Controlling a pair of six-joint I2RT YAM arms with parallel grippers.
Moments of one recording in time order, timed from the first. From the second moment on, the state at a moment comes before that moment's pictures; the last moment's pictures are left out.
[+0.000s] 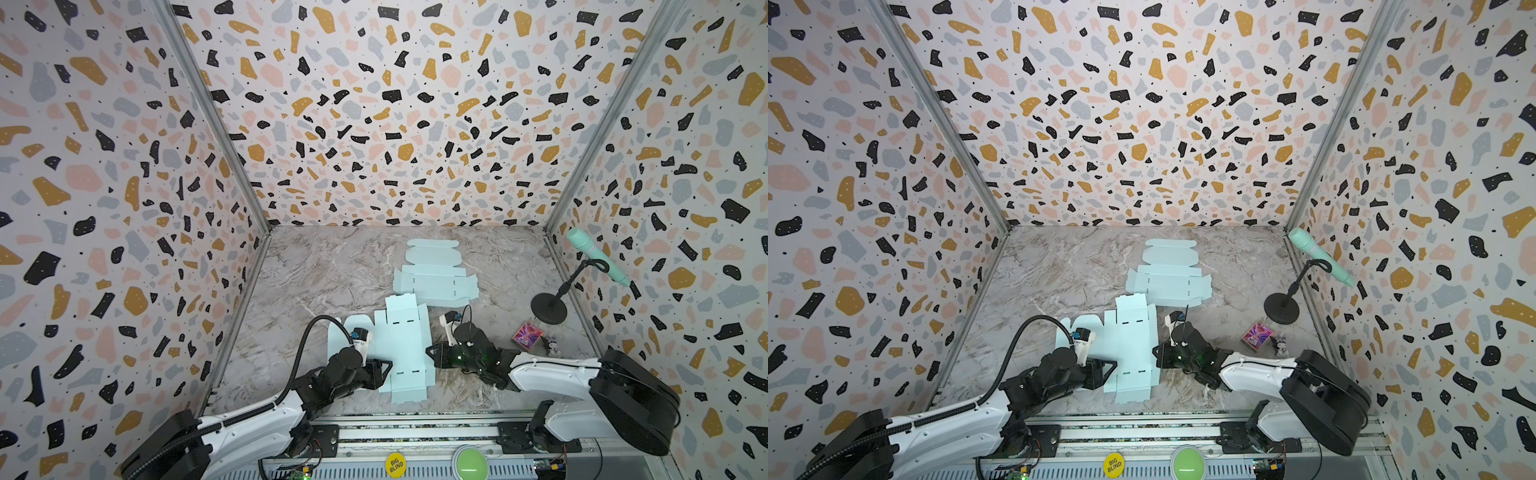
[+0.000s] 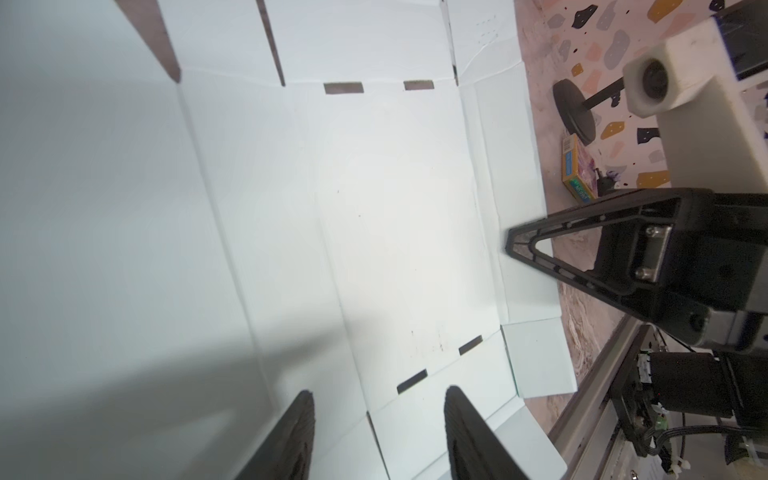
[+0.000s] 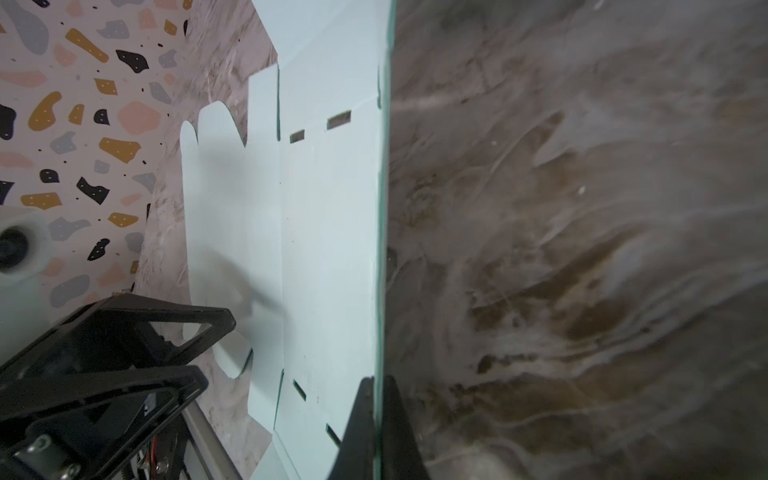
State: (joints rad) left arm -0.86 0.91 0.16 0.14 0.04 -0.73; right arm 0.85 1.27 0.43 0.17 -0.10 0.77
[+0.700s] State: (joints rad) left arm -0.86 1.14 0.23 0.31 -0.02 -0.71; right arm 0.59 1.32 0.53 -0.15 -0.16 0.44
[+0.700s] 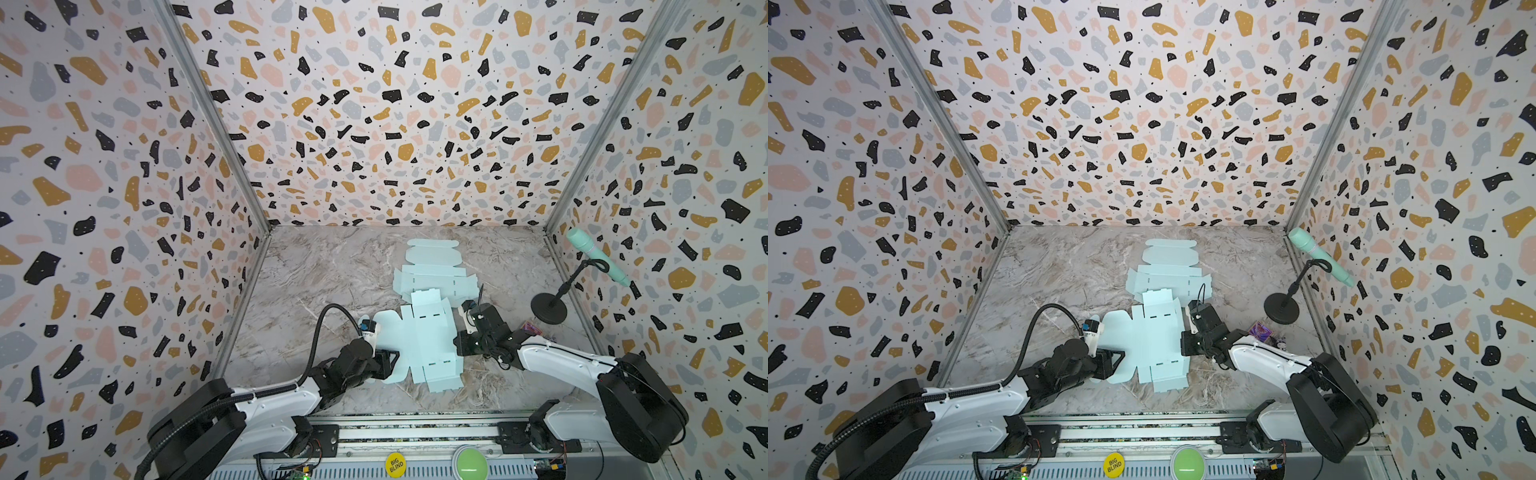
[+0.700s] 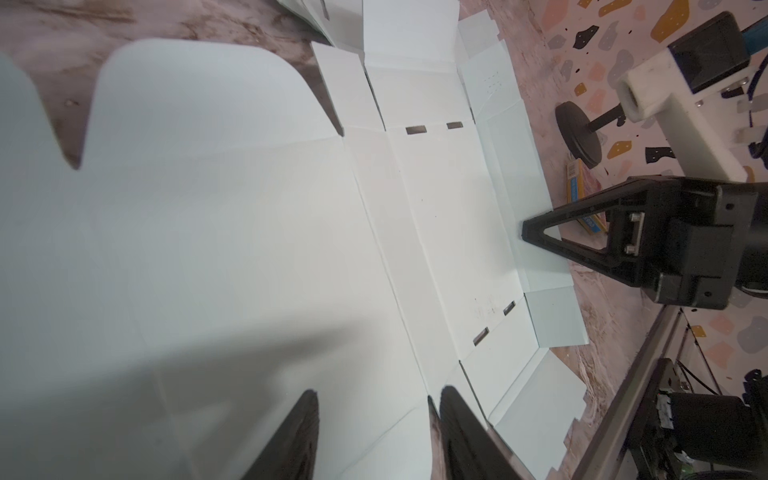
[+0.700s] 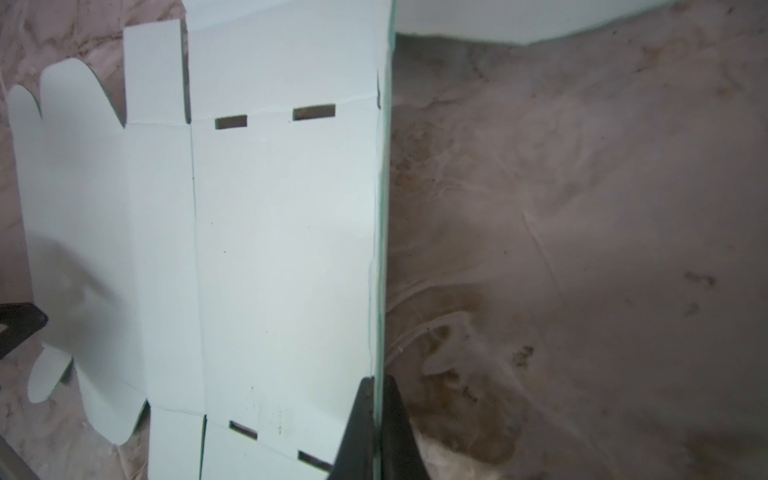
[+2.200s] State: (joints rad) left arm -0.89 1.16 0.14 0.37 -0.04 -0.73; right arm 0.62 1.33 0.55 -0.15 -0.15 0.36
